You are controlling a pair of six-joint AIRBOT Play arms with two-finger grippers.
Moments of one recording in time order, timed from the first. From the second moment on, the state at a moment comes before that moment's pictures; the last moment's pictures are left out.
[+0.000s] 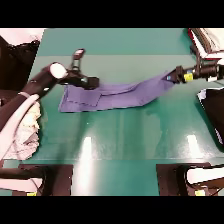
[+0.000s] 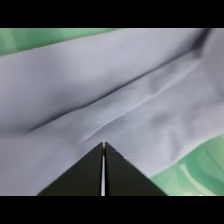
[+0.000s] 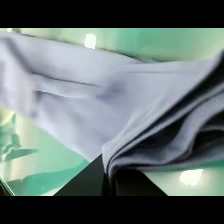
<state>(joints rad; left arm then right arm) -0.39 -1.59 1.39 1.03 -0.81 -1.46 -0.20 -1.58 1.49 -0.62 1.38 1.13</state>
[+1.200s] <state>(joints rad) -0.25 -1.72 1.82 1.16 -1.06 -1.49 0.31 -1.65 1.88 -0.60 1.28 1.19</state>
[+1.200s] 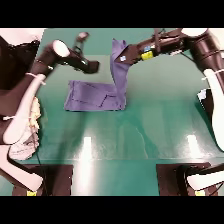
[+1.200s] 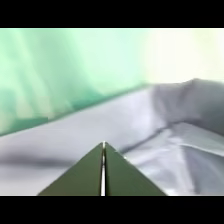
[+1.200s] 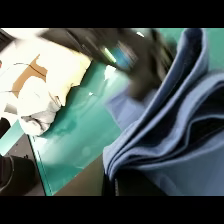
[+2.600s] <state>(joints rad) -0.04 -1.44 1.82 1.38 -1.32 -1.48 0.24 -1.82 1.70 -0.90 1.31 1.36</state>
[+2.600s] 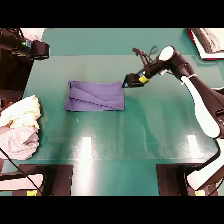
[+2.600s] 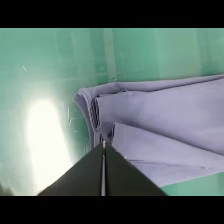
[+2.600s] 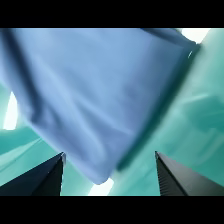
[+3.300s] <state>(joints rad) -0.04 -1.44 1.75 1.33 -1.32 -1.46 0.33 -1.92 1.46 -0.47 1.01 1.31</state>
